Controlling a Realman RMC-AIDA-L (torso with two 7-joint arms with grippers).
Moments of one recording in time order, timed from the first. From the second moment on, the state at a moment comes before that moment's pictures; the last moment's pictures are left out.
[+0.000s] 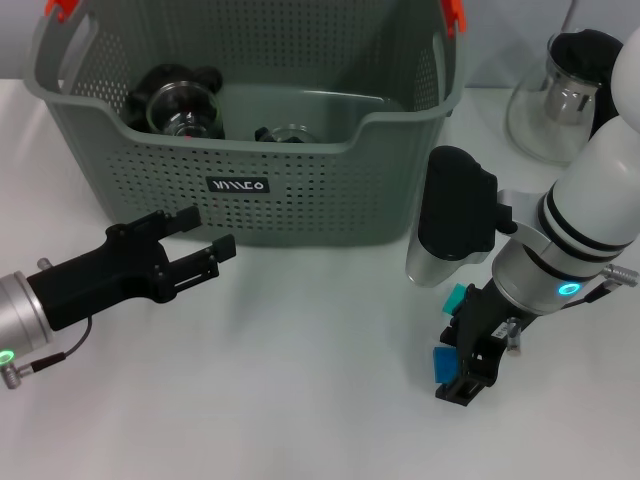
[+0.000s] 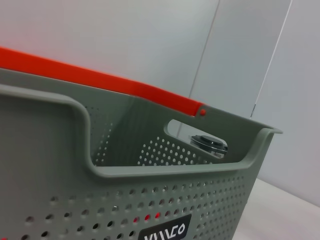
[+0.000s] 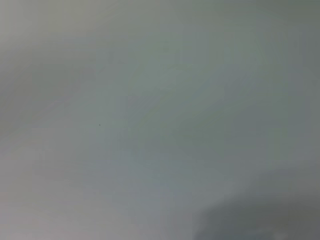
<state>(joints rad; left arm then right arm) -0.42 -2.15 0.29 0.53 2.06 1.54 -1.16 0.83 2.10 -1.66 -0.94 -2.51 -1.43 2.21</state>
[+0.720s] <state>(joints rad) -0.43 -2.15 0.29 0.53 2.06 1.54 -1.16 0.82 2.10 -1.65 -0.95 -2.51 -1.43 2.22</state>
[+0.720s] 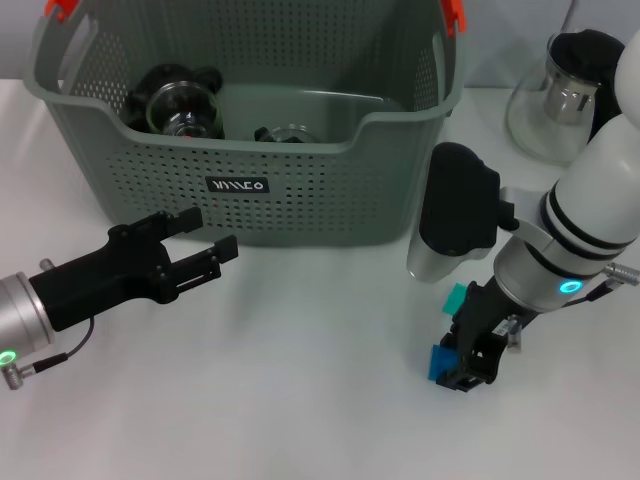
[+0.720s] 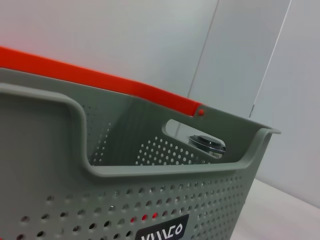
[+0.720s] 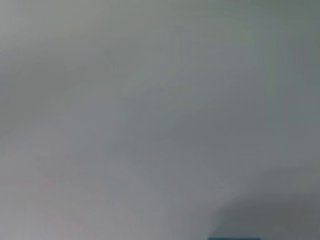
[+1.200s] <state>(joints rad) -0.43 -2.15 0.28 0.53 2.06 1.54 -1.16 0.69 2.10 -1.20 -1.21 -2.31 -1.71 2.05</state>
